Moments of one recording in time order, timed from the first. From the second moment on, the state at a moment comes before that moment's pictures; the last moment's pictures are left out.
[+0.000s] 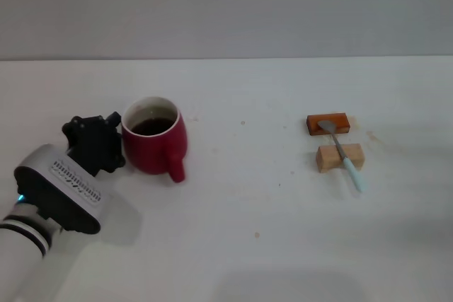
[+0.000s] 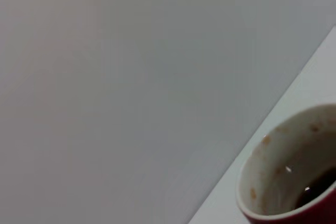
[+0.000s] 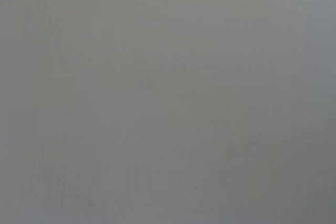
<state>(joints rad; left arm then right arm) -0.47 -2.07 -0.52 -0.24 2.08 0.95 0.68 0.35 2.08 1.44 0.23 -2.54 -1.23 -0.02</state>
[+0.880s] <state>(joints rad) -0.48 -2.08 -0.41 -0.36 2.13 0.95 0.68 0.35 2.08 1.44 0.23 -2.54 -1.23 -0.02</state>
